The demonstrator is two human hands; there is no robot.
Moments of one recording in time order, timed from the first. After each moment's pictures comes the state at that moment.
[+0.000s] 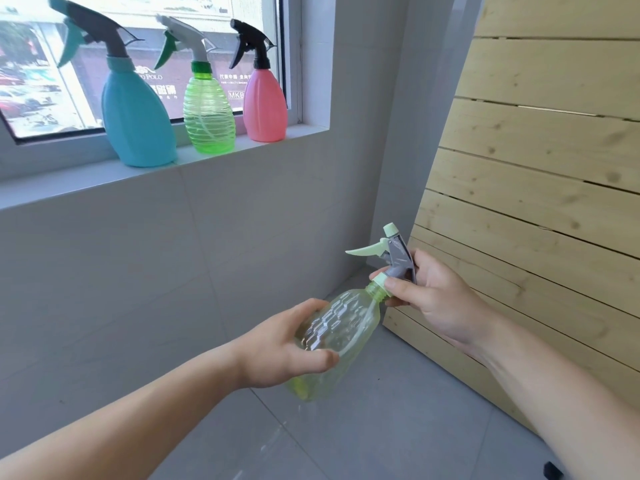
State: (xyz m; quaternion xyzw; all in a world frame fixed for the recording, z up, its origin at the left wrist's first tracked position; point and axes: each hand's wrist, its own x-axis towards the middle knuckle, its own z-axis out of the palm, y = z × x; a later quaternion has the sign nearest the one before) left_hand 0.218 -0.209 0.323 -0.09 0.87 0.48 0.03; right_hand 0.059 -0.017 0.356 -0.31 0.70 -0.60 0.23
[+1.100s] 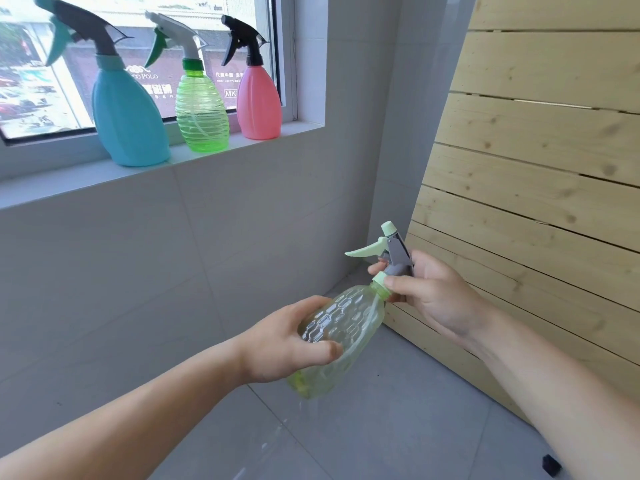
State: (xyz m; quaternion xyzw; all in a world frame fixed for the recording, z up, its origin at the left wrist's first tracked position) left_hand 0.212 -0.201 0.328 -0.09 0.85 0.52 0.02; right_hand 0.054 -0.018 0.352 -0.29 0.67 -0.63 0.26
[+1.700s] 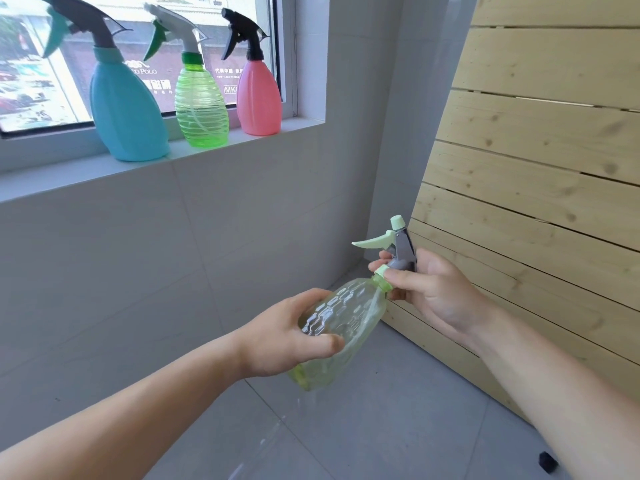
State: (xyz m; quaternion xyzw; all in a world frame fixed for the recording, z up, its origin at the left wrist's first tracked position) left_hand 0.210 -0.201 0.331 -0.08 0.85 0.53 0.02; right_hand 0.054 -0.018 0.351 -0.26 0.64 -0.67 0.27
